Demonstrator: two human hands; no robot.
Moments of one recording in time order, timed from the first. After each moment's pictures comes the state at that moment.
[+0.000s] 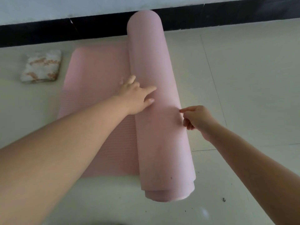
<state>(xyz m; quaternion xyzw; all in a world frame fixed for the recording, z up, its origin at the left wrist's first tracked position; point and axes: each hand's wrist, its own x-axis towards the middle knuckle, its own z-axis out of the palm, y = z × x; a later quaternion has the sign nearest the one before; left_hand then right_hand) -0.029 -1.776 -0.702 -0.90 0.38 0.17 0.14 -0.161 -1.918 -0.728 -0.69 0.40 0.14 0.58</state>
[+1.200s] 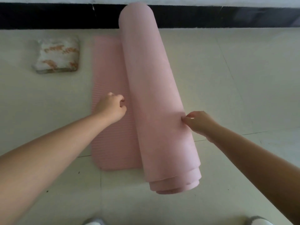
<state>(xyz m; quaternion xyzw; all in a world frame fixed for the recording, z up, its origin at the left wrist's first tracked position) 0.039 -1.562 -0.751 -0.95 0.22 0.21 -0.11 -0.116 -1.746 -0.715 -0.83 0.42 0.23 0.30</state>
